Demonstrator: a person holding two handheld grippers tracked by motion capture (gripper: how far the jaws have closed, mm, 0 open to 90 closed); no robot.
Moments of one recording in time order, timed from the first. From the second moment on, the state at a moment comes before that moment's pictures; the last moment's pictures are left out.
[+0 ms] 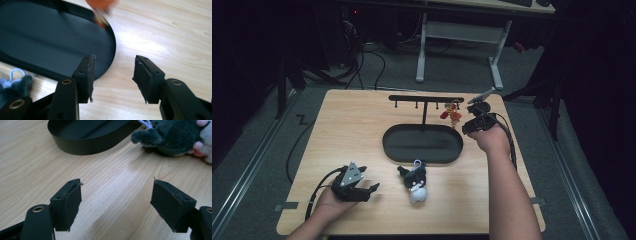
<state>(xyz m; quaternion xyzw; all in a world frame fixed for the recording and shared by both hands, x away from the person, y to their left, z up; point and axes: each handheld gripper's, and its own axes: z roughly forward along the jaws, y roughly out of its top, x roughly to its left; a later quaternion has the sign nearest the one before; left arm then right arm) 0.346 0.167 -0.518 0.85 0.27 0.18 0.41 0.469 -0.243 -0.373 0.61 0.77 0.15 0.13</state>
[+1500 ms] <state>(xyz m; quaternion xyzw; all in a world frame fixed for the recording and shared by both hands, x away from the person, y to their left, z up) 0.337 0.098 -0.511 0.86 0.29 0.17 0.38 0.256 -0.280 -0.509 0.51 0.72 0.37 0.27</state>
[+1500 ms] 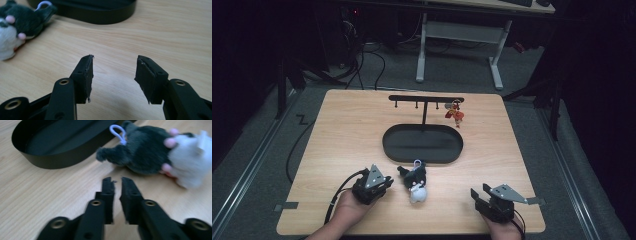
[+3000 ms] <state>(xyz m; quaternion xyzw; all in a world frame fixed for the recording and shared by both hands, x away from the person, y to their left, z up) 0.314 -0.051 -0.520 0.90 0.20 0.11 0.37 0.255 -0.303 -0.509 0.53 0.71 0.40 0.24</state>
